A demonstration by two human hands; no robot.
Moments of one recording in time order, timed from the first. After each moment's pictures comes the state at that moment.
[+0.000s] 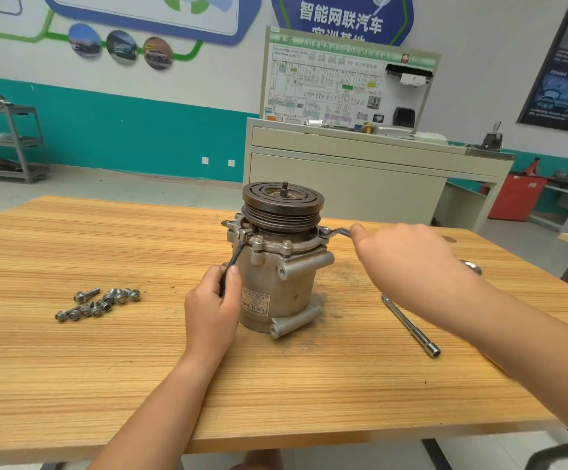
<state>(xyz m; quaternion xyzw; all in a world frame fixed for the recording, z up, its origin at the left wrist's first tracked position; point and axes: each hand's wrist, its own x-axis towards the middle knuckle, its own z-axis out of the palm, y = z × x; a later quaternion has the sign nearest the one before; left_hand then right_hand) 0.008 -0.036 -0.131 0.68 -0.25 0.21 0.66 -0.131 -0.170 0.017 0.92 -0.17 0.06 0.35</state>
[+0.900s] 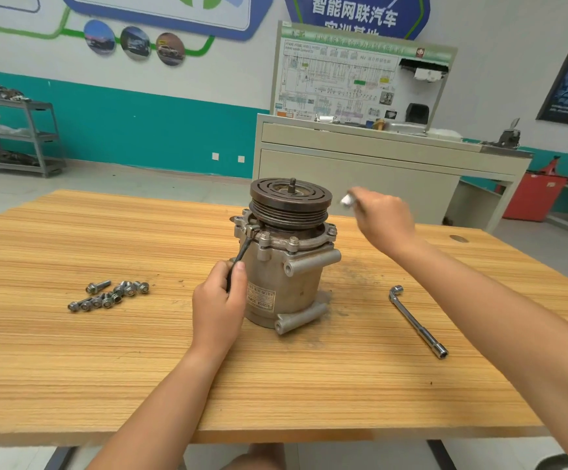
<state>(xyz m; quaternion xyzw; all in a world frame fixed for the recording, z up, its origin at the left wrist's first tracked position) 0.005 -0.035 -0.131 0.68 -0.25 0.19 0.66 -0.047 -0.264 -0.014 0.93 -0.11 0.34 0.08</state>
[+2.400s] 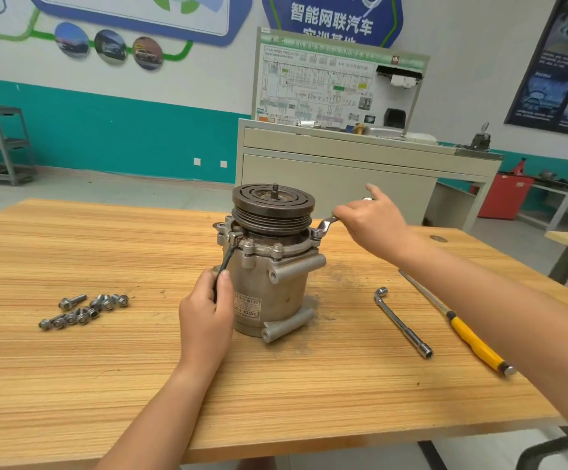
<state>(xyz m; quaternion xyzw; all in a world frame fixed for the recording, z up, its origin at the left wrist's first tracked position) 0.002 -0.039 -0.131 0.68 -0.24 0.19 0.66 -0.061 -0.271 -0.005 0.93 -0.02 0.27 0.26</state>
